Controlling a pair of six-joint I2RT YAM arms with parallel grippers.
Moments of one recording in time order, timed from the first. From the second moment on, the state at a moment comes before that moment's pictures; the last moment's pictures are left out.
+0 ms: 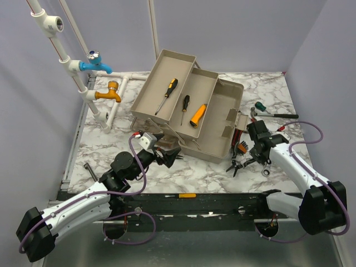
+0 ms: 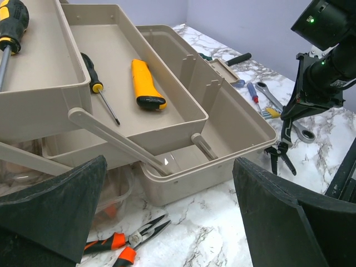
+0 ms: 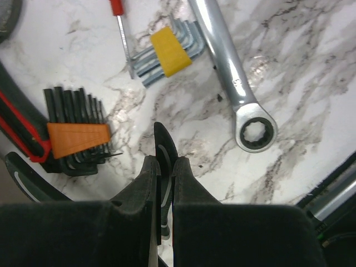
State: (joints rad) left arm -0.85 0.66 0.29 0.47 -0.04 -0.15; right arm 0.24 1.15 0.72 -0.85 0.50 1.11
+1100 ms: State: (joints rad) left arm -0.85 0.66 0.29 0.47 -0.02 -0.15; right arm 0.24 0.92 1.08 -0.84 0.60 0.92
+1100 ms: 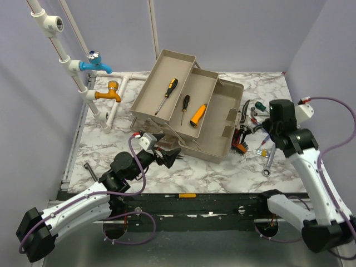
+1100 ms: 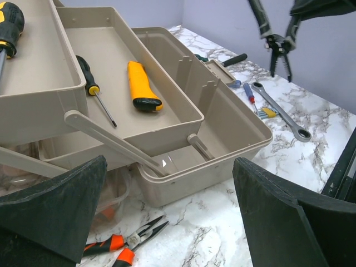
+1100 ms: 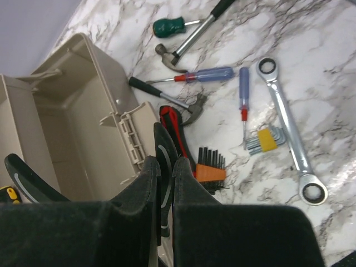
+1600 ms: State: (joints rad) left arm -0.85 0.67 0.29 0.47 -0.02 -0.15; right arm 0.25 1.39 1.16 -0.78 0.40 1.10
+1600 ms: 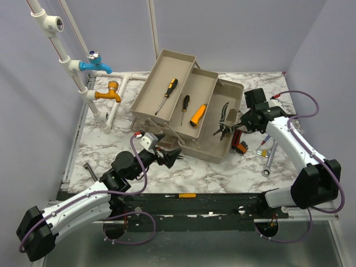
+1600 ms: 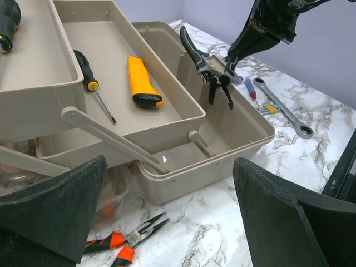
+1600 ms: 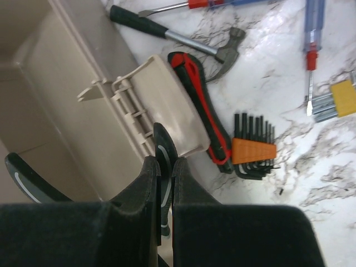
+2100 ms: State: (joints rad) left arm -0.85 0.70 0.30 0.46 -0.02 -0.15; right arm 0.40 1.54 1.24 -0.73 0.43 1.15
